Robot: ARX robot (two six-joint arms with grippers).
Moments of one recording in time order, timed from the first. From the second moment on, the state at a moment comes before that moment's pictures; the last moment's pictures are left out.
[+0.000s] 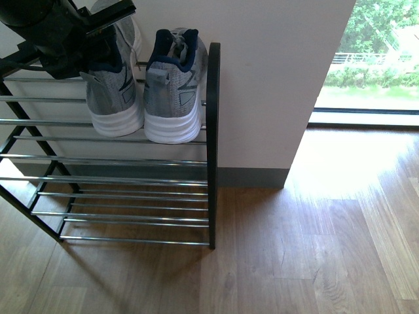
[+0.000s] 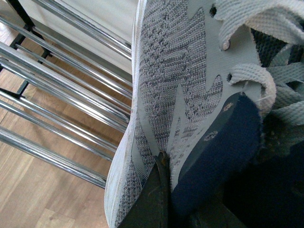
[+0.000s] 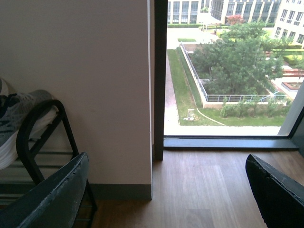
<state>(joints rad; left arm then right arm) -0.23 2.05 1.33 -0.10 -0.11 -0.65 0.00 0.00 0.02 0.00 0.00 0.00</state>
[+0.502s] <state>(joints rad) -0.26 1.95 1.25 -0.09 -0.10 -0.60 0.00 0.00 0.02 0.00 0.00 0.00</state>
